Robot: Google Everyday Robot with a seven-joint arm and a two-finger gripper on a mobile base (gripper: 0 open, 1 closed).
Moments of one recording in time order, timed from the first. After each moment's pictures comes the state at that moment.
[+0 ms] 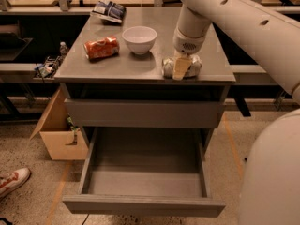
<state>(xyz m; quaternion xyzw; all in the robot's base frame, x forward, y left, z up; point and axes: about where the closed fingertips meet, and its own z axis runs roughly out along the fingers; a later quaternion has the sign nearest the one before) 0.686 -0.101 0.856 -0.65 0.74 -0.06 0.15</state>
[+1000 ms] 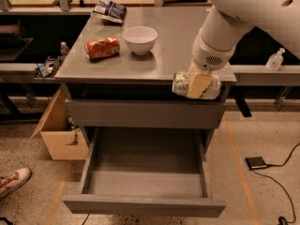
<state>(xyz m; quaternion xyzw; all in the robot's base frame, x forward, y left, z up) 0.571 -0.129 0.881 -0.65 0.74 -0.03 0.15</state>
